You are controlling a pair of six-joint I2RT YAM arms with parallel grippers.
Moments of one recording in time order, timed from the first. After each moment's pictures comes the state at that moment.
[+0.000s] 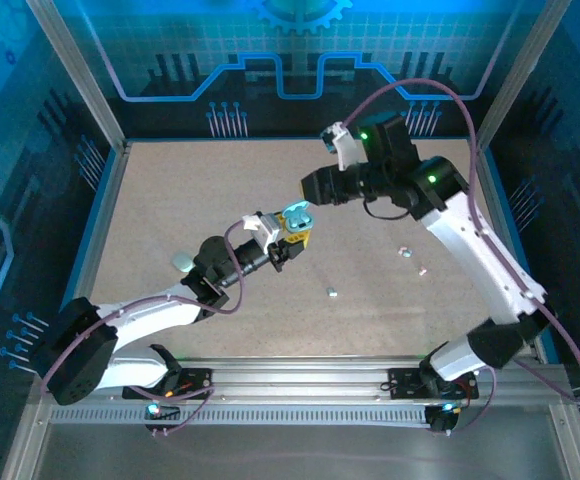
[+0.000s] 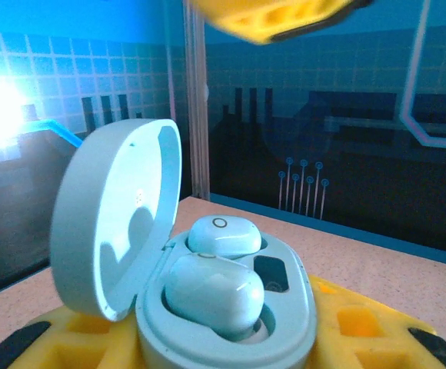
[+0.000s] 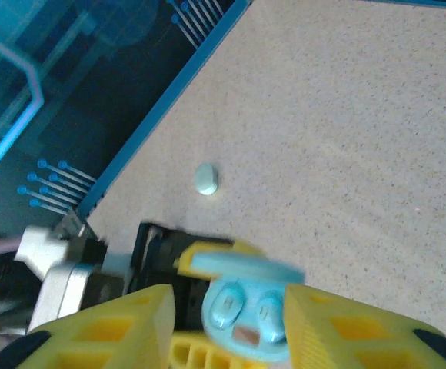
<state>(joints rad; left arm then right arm) -0.70 1.26 0.53 0.88 0.22 -0.01 0.58 1.52 1.84 -0.97 -0.39 0.30</state>
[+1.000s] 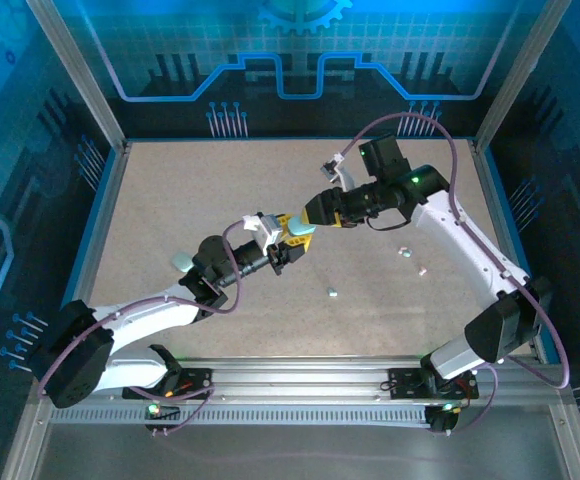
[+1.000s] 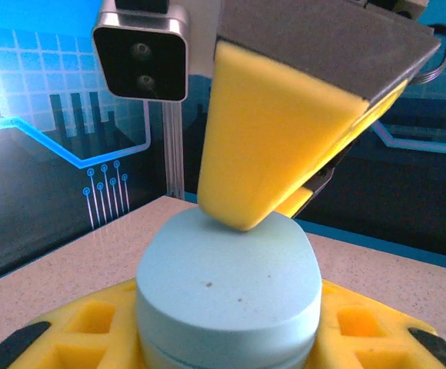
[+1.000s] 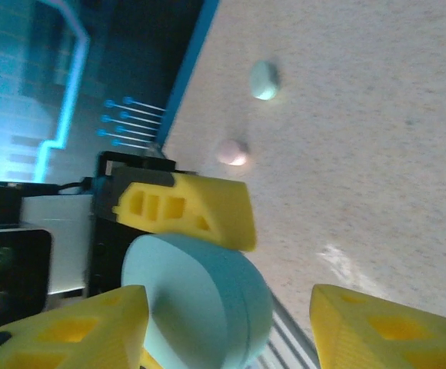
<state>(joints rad) -0.70 1.25 0.54 0.85 0.28 -0.04 0.45 1.52 1.54 -0.93 -0.85 0.36</state>
